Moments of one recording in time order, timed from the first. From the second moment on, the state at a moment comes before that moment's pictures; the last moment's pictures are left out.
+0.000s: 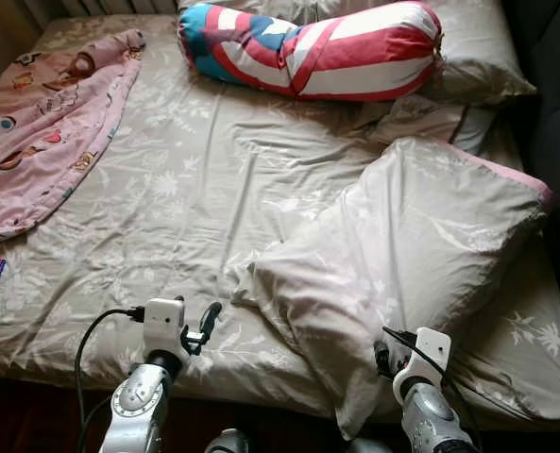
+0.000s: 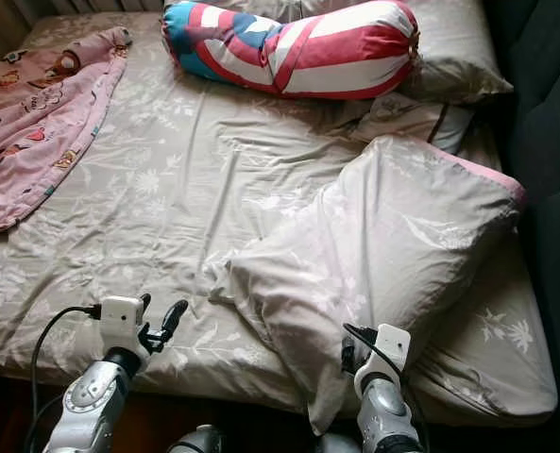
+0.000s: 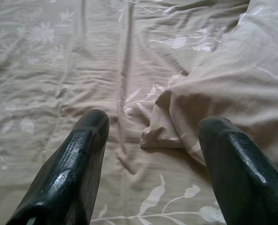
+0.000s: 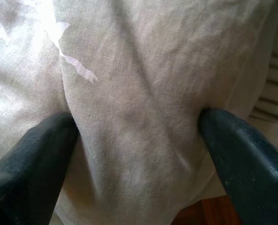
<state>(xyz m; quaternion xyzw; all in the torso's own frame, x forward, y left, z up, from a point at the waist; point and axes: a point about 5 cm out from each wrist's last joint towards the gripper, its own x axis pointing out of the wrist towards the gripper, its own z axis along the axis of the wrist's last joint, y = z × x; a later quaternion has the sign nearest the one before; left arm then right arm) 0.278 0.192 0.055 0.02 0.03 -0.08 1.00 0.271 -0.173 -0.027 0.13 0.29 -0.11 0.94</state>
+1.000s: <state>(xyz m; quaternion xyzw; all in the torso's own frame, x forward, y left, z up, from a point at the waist) 0.257 0.189 0.053 0.05 0.06 -0.12 0.99 0.267 -0.173 -0.030 0.14 0.29 -0.10 0.94</state>
